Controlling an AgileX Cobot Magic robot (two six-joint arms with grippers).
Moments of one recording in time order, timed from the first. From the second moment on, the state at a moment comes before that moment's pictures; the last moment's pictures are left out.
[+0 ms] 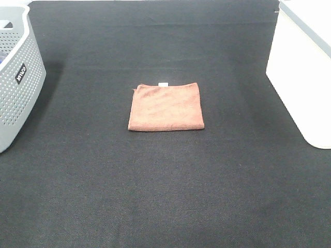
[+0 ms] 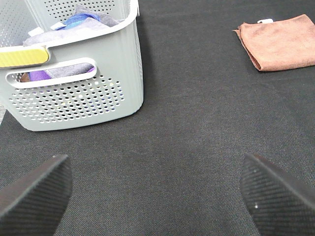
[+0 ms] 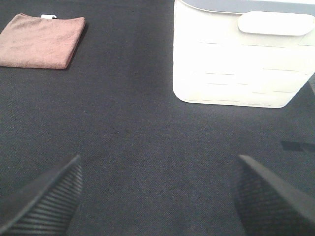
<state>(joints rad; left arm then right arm) -0.01 0.00 -0.50 -0.07 1.06 0.12 0.03 0.00 -0.50 0.03 1.07 -0.05</state>
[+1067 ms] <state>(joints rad) -0.01 0.00 -0.50 -0.07 1.06 0.12 0.03 0.00 -0.50 0.03 1.07 -0.05</state>
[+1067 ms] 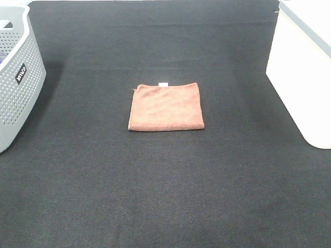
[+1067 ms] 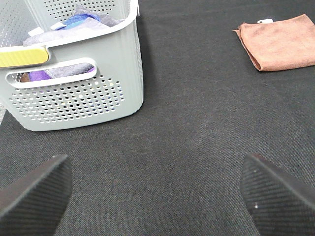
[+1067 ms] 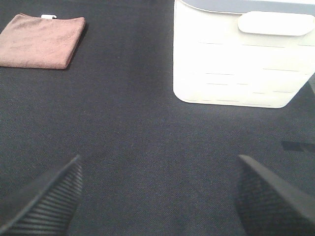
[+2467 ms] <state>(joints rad) -0.01 0.00 -0.50 -0.07 1.06 0.12 0.03 0.00 -0.50 0.03 1.07 -0.05</state>
